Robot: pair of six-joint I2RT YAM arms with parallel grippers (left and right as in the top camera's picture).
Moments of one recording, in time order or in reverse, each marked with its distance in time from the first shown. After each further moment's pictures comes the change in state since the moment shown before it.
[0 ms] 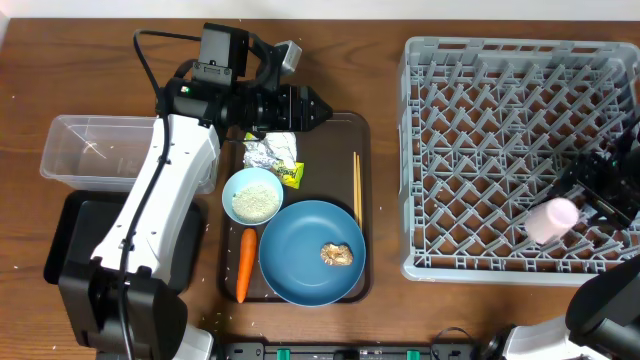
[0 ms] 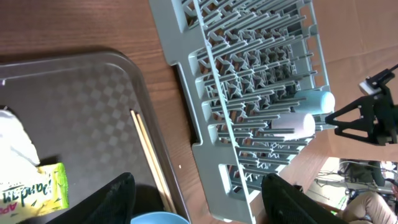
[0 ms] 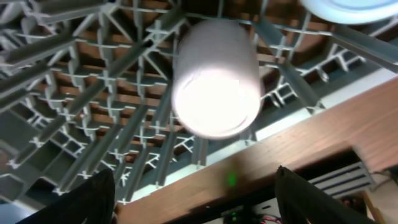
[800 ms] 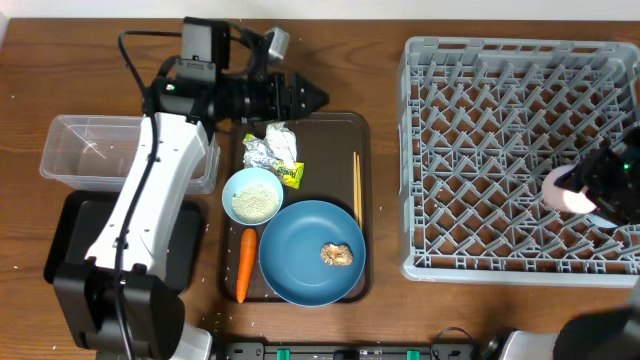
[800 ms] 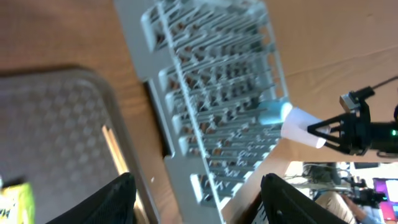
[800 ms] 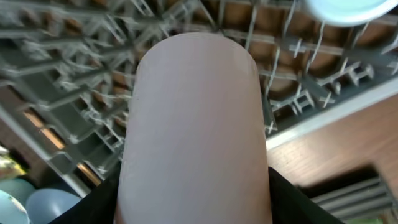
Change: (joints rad) left arm 0.044 0.000 0.000 0.060 0.139 -0.053; right arm 0.000 -0.144 0.000 0.002 -0.066 -0.006
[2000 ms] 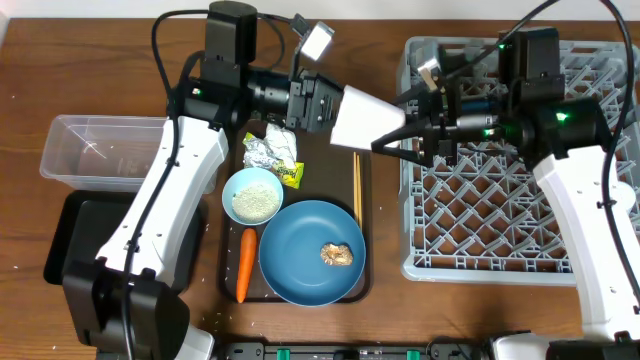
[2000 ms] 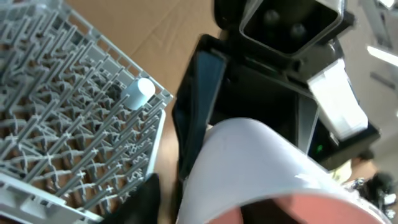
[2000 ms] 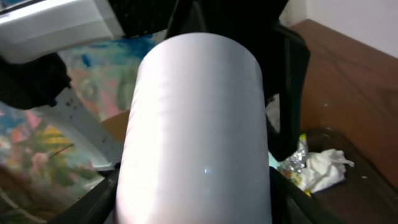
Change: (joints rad) left arm -0.087 0.000 0.000 0.334 0.600 0.066; right arm 0.681 -0.051 0.000 0.595 -1.087 -0.591
